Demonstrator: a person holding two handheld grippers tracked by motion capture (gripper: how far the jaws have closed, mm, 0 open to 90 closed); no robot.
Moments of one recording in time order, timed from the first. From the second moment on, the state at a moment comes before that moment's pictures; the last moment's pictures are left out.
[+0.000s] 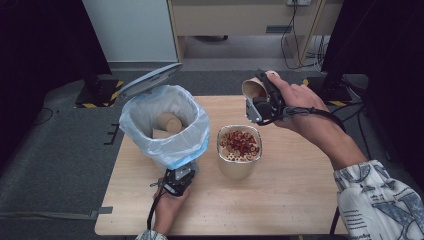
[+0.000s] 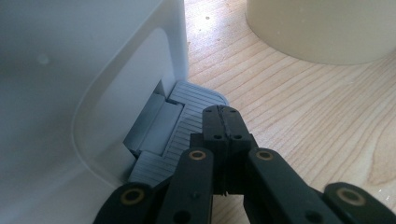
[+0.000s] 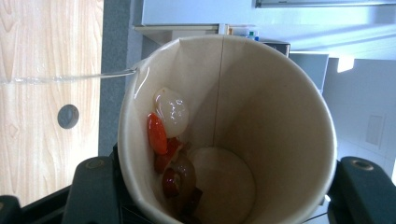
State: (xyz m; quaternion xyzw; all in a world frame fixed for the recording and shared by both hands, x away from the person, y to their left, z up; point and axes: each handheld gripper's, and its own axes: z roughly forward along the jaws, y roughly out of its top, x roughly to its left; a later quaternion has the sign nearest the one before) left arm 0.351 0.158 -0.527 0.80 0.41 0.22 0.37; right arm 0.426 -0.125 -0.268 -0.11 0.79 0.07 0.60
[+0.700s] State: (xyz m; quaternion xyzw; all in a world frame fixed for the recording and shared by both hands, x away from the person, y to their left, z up) left arm 0.351 0.158 -0.527 0.80 0.41 0.22 0.37; right arm 0.426 -0.124 -0.275 -0.16 0.76 -0.01 0.63
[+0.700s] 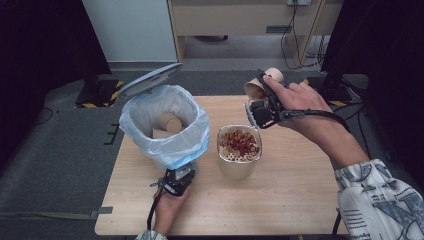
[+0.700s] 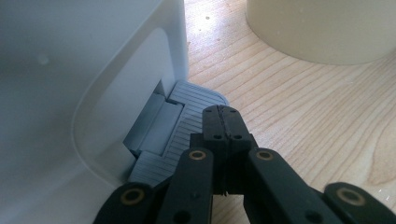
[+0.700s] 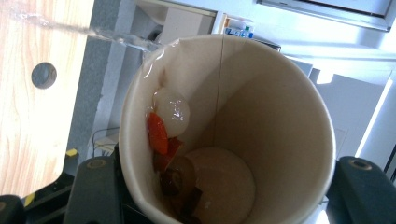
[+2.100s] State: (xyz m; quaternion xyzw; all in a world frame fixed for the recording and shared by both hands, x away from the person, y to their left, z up) left arm 0.351 0.158 -0.527 0.80 0.41 0.22 0.37; right arm 0.426 -0.104 -0.334 -0.26 0.76 -0.11 0.58
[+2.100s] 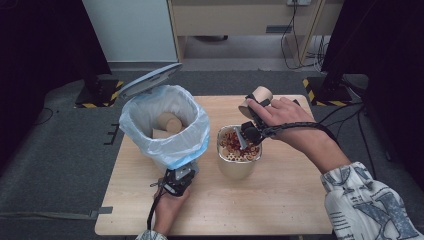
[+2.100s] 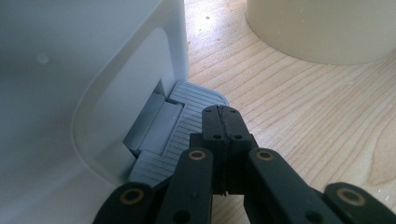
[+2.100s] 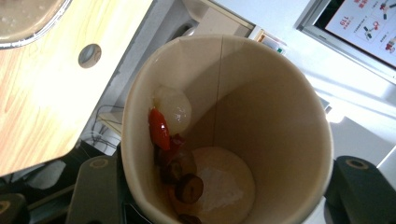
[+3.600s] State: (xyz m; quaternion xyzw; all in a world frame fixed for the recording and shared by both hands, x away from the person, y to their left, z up) left arm 0.351 0.158 -0.527 0.80 0.41 0.22 0.37; right arm 0.462 -0.164 -0.328 0.08 0.88 0.22 0.41
